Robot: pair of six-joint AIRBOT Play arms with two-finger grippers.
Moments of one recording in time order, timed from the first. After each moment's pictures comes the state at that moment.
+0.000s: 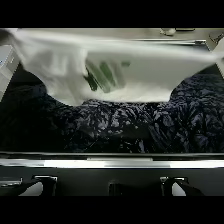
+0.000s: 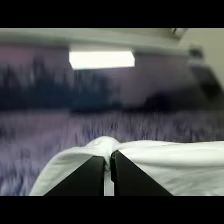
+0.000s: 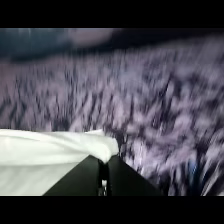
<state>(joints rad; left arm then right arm) 0.22 -1.19 1.96 0.79 -1.14 -1.33 -0.32 -1.05 1.88 -1.25 1.34 1.48</state>
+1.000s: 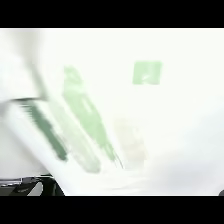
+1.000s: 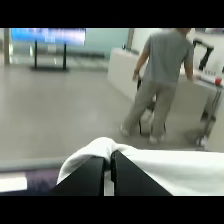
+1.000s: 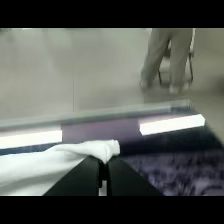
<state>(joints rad) 0.21 -0.85 1.91 0.97 -1.14 -1.46 -0.32 -0.91 2.09 -1.35 1.45 1.59</state>
